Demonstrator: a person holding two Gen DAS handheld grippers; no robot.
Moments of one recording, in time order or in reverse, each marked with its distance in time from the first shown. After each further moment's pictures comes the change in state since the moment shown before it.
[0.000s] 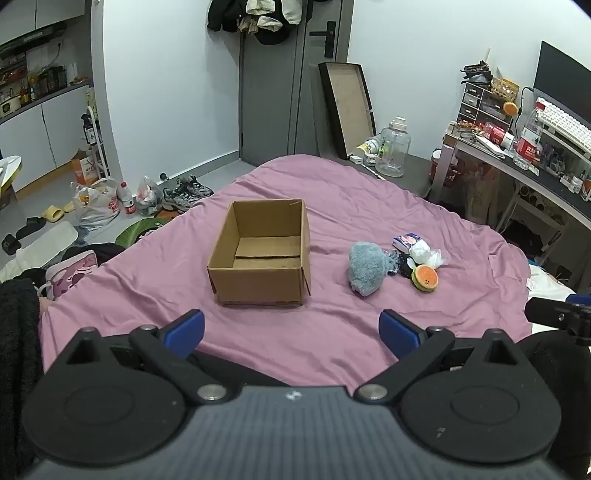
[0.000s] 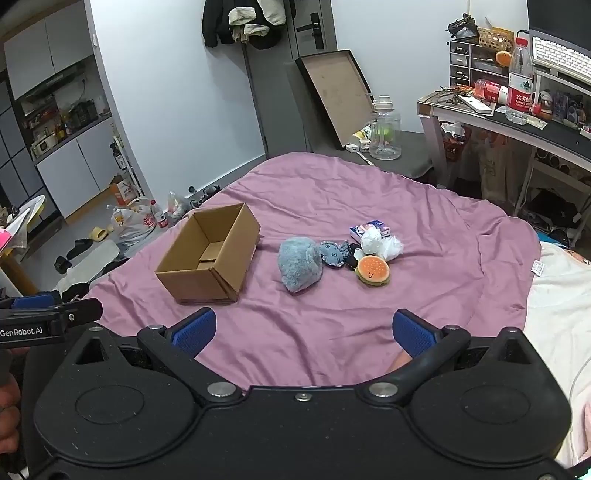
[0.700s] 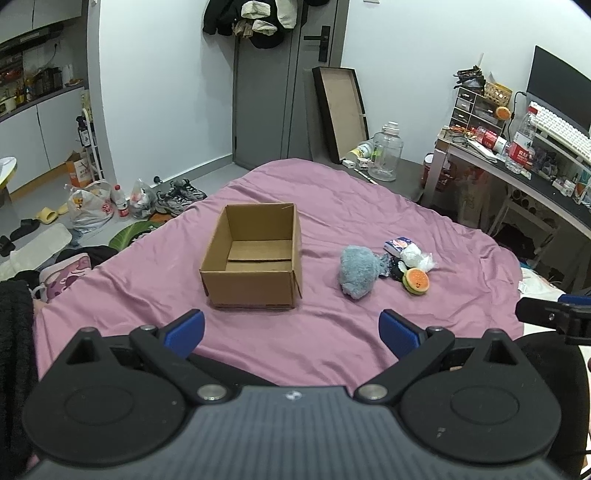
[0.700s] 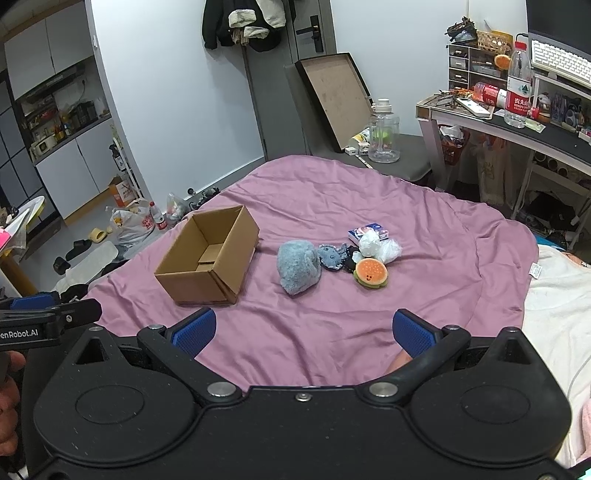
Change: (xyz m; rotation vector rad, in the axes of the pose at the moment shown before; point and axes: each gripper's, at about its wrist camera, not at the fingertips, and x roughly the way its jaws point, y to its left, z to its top) left arm -0.006 0.000 0.001 -0.004 -0.015 -0.025; right arm -0.002 0.003 0.000 -0.009 -0.006 -0.016
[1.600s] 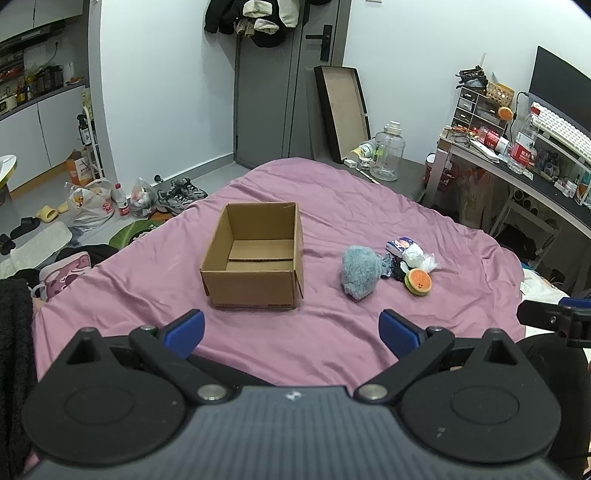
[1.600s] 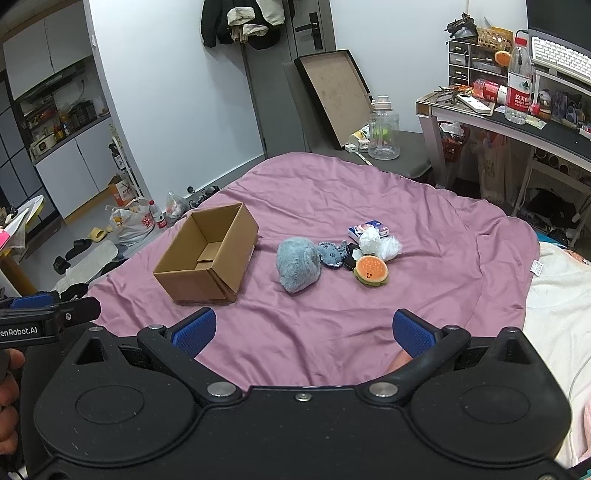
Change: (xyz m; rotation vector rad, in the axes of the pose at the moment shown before) left arm 0.005 0.000 -0.002 -0.004 -0.003 0.002; right arm 0.005 0.001 0.001 0.008 0.014 0.003
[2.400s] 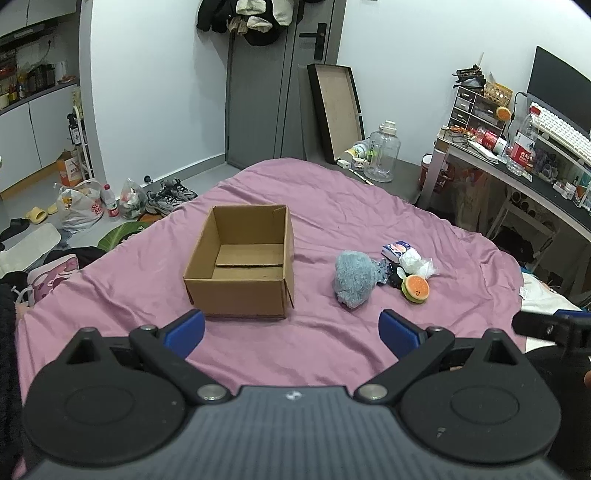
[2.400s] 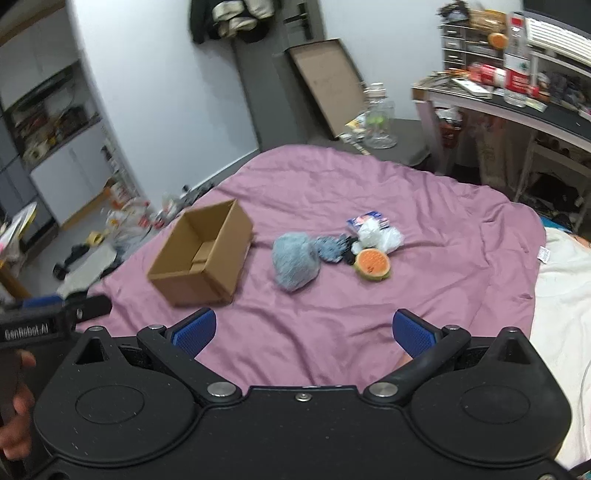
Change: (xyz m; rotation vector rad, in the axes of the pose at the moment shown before) left arm 0.033 -0.005 0.008 -0.007 -0.002 -0.030; right arm 0.027 -0.012 -0.001 0.070 0.013 0.005
